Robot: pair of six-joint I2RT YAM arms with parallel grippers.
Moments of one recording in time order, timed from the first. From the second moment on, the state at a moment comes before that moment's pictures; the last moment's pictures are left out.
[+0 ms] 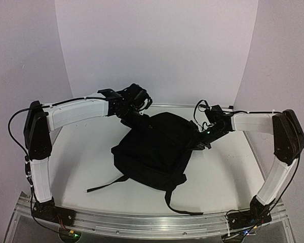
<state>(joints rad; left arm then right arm) -0.85 1.96 1.77 -0.74 -0.14 -0.26 0.40 1.77 1.15 -0.51 -0.67 0.29</state>
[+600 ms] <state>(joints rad) -0.73 1.86 1.59 -0.54 0.13 -0.30 0.32 1.64 1.26 -0.72 -0.60 0.03</state>
